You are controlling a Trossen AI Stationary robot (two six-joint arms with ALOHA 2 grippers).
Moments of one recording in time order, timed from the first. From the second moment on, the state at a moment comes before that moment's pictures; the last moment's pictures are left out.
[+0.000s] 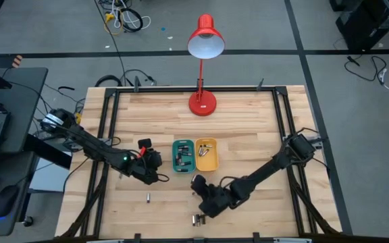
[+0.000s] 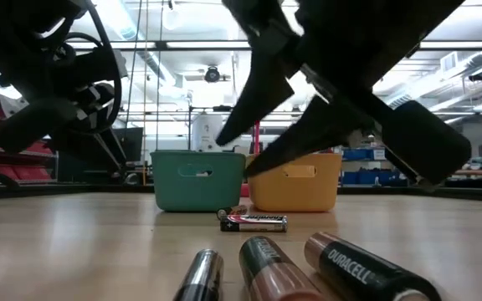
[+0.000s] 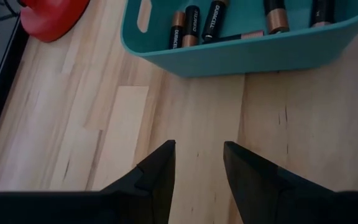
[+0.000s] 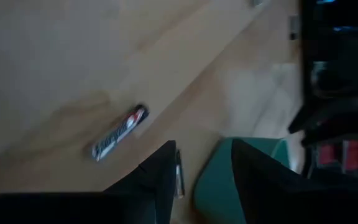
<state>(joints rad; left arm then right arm) -0.46 1.40 0.63 -0.42 -0.70 -0.40 0.55 2.06 1.31 -0.18 0.61 -0.72</state>
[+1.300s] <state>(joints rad) -0.44 1.40 0.55 -0.30 -0.71 -0.43 0.29 2.14 1.47 -0.49 0.09 -0.85</state>
